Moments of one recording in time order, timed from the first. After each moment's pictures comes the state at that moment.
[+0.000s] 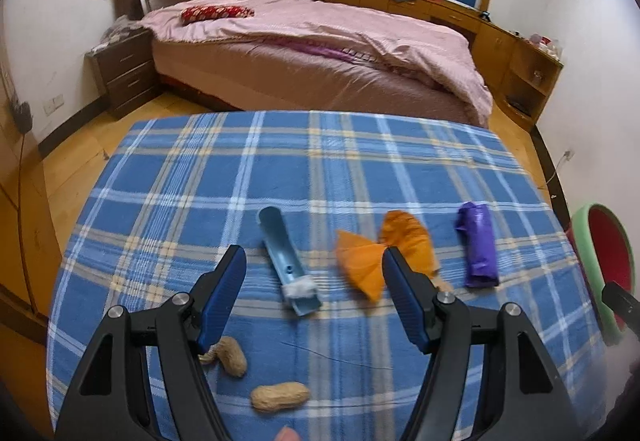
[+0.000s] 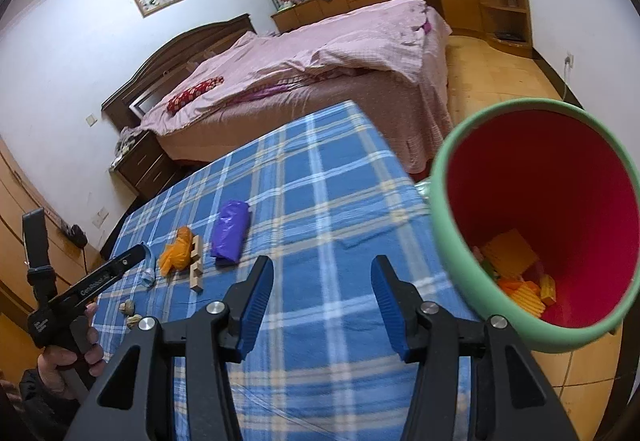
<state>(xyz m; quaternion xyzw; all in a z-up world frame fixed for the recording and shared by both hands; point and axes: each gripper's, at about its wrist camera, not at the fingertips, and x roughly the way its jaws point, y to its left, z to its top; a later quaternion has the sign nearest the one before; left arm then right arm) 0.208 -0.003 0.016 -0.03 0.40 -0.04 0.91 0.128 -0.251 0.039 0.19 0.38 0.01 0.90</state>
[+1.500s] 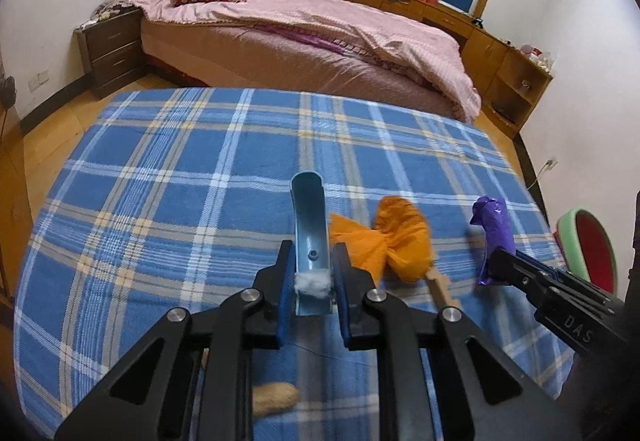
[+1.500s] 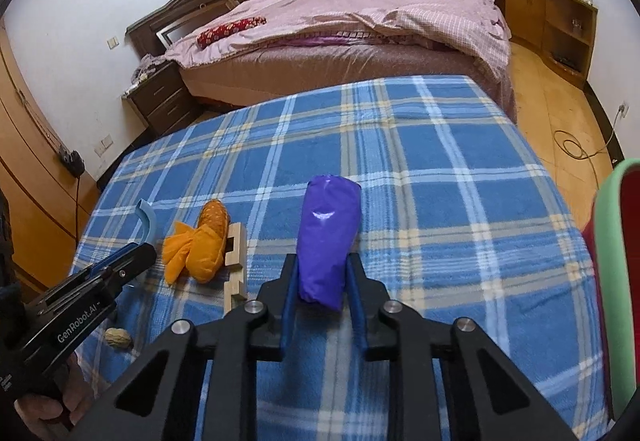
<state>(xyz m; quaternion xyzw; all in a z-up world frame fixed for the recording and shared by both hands) 0.205 0.002 0.004 -0.08 0.41 -0.08 0.91 0.215 -0.160 0.007 0.10 0.44 0.06 0.89</state>
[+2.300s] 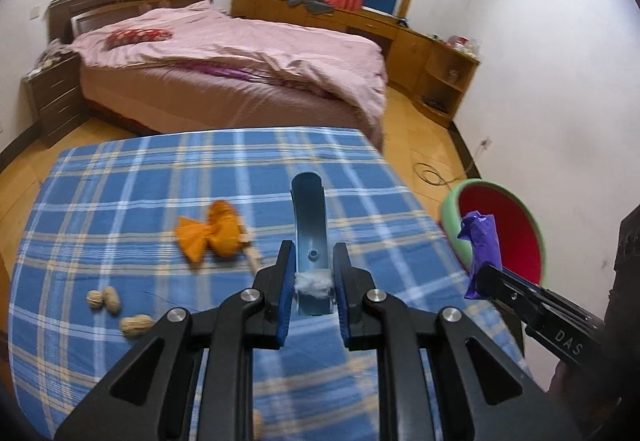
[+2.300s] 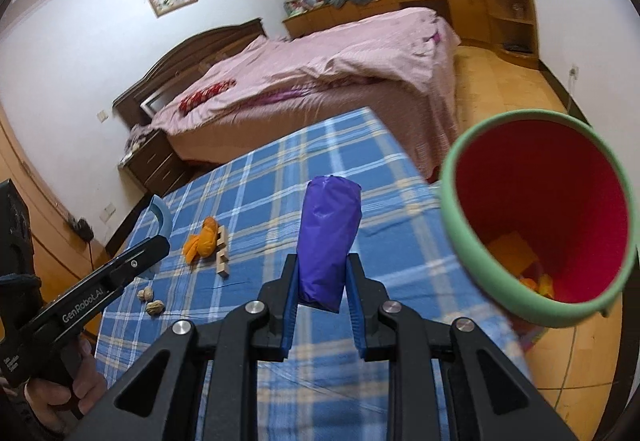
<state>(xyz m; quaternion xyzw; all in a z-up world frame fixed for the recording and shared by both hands) 0.126 -0.094 0.074 -0.04 0.37 -0.20 0.91 0.084 -0.252 0.060 0.19 0.36 0.00 0.91</state>
